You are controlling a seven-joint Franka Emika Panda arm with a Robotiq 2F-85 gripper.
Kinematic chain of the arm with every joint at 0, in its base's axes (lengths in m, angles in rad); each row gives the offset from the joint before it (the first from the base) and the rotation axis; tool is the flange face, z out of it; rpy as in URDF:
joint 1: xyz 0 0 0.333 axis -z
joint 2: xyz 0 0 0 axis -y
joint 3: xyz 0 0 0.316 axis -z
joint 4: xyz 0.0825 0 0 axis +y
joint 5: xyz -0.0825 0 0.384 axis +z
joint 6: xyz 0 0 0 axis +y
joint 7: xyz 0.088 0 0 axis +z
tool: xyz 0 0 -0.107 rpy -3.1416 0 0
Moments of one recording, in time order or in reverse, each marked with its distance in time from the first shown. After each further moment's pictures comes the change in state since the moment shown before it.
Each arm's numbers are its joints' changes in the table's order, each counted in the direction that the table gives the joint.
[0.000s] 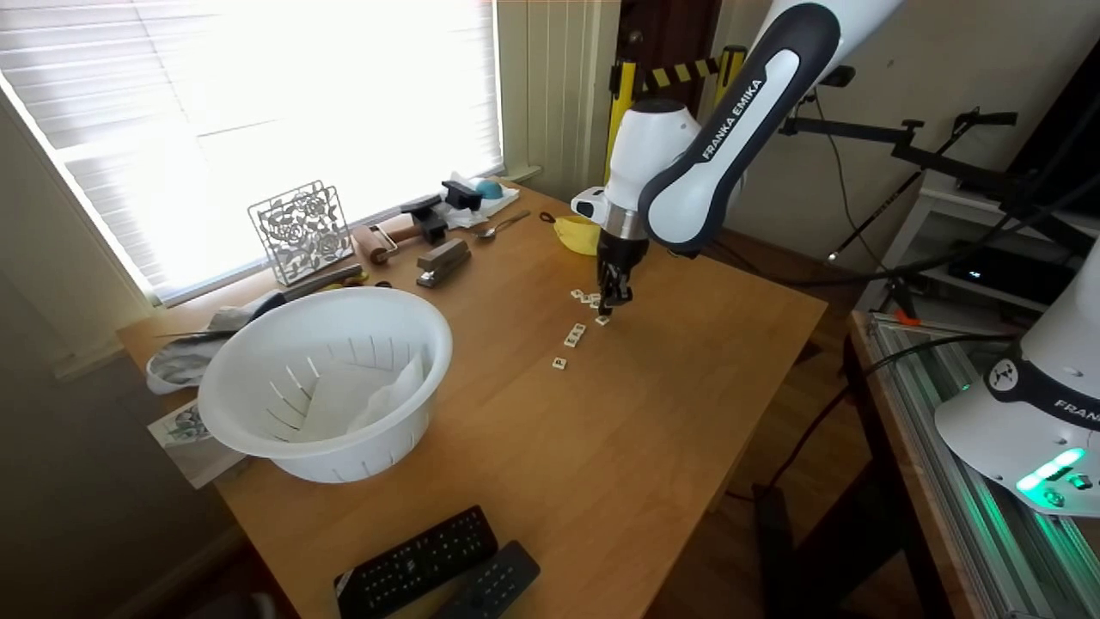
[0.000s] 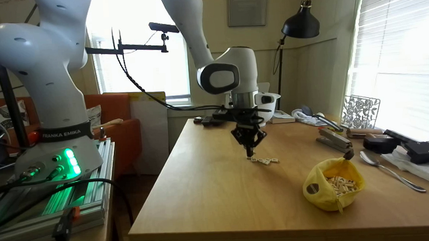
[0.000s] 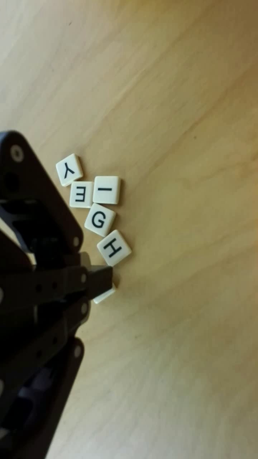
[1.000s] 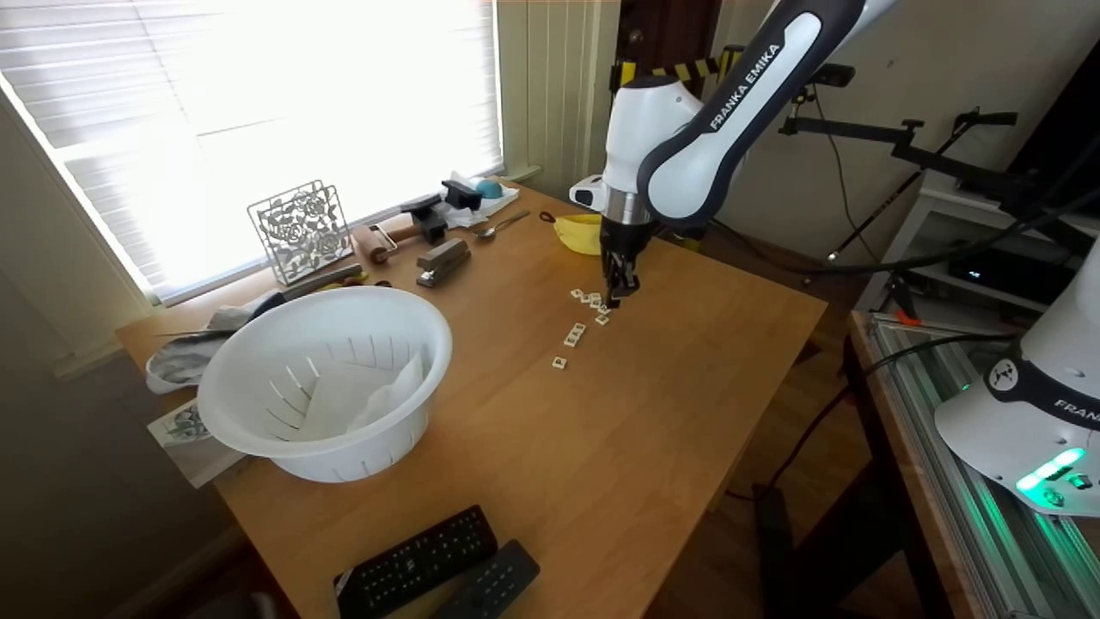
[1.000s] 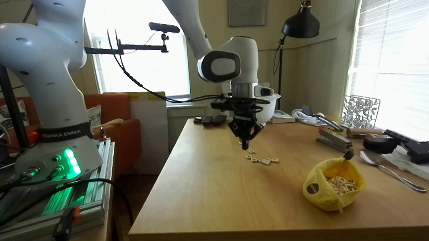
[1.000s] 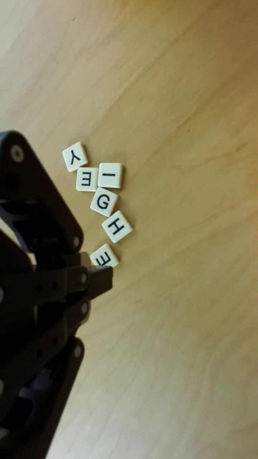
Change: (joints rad) arm -0.027 0.076 0.013 0.001 0.000 0.152 0.000
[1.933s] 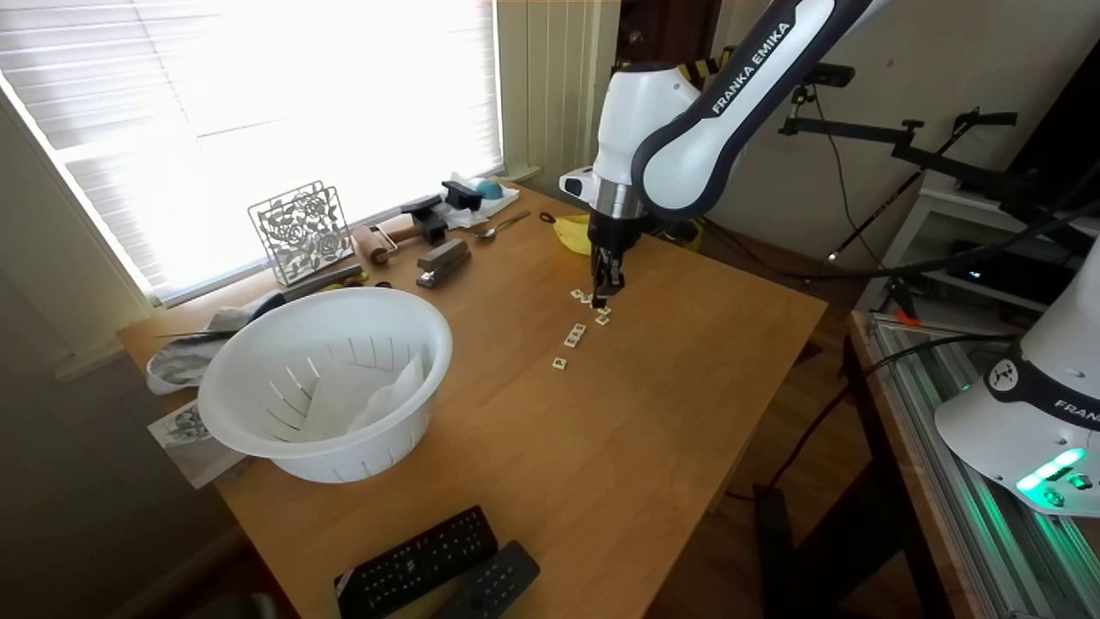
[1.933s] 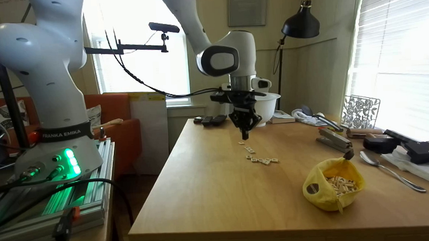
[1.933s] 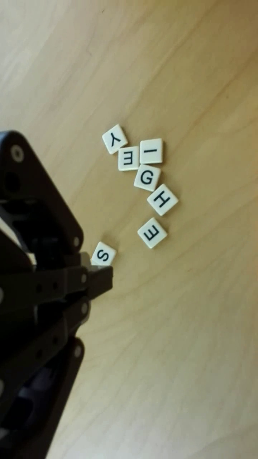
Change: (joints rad) arm 0.001 0.038 -0.054 -0.002 0.038 0.001 -0.096
